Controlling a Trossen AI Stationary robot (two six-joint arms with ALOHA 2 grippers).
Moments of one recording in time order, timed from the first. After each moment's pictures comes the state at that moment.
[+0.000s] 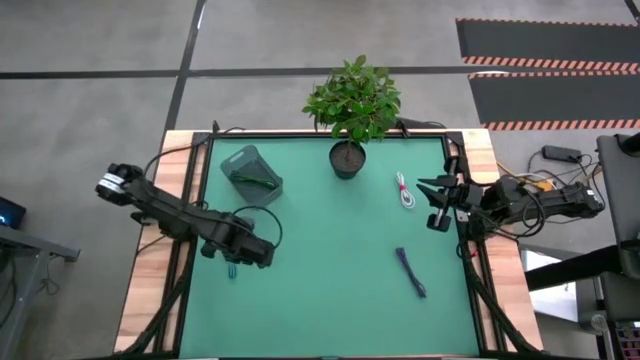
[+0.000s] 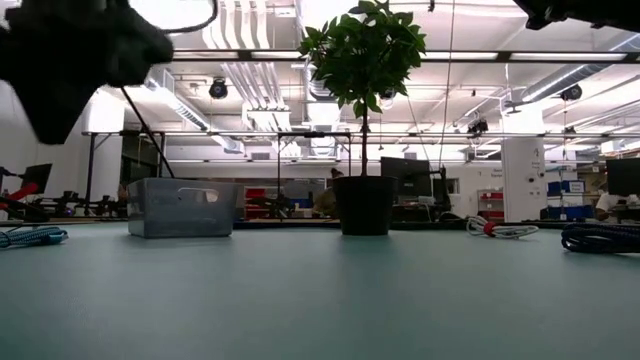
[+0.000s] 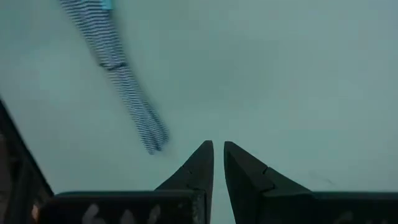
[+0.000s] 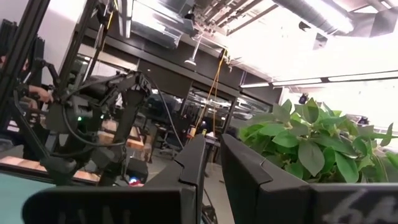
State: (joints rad) left arm -0.39 1.42 1.05 -1.12 0.05 -1.80; right arm 0.10 0.39 0.24 0.55 0.24 -0.48
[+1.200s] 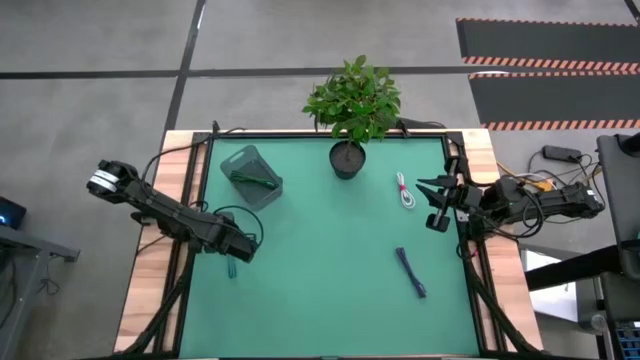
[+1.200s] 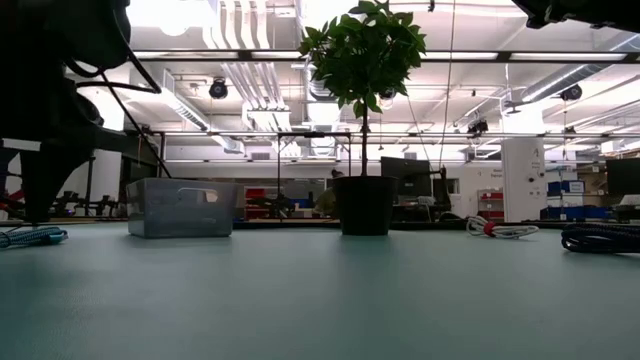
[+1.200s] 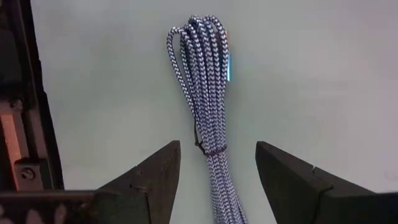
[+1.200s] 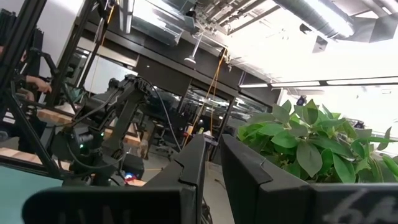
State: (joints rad) left arm -0.38 1.32 0.70 -1.03 -0.06 -1.96; right arm 0.10 0.39 0.24 0.54 0.24 -0.51
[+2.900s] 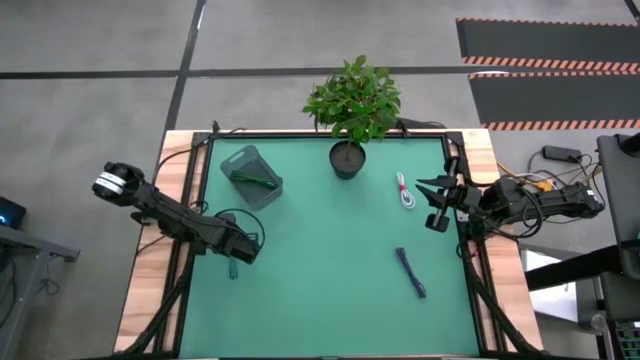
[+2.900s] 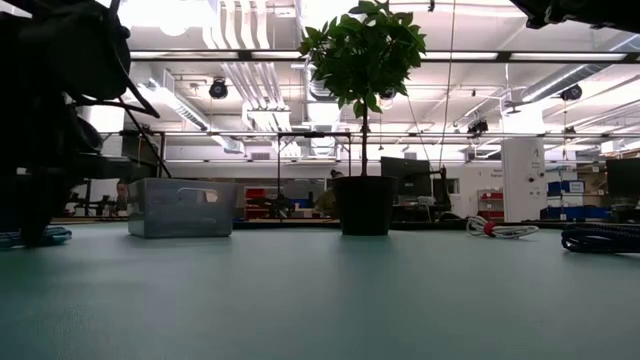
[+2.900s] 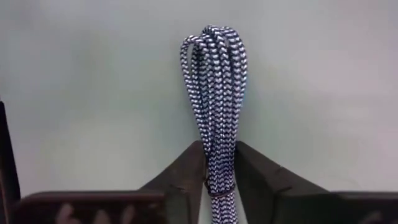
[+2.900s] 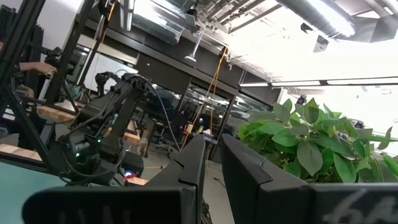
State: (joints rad) left arm -0.38 1.39 0.63 -0.91 -0.09 -2.01; right arm 0.10 0.39 0.24 0.53 0.24 -0.52
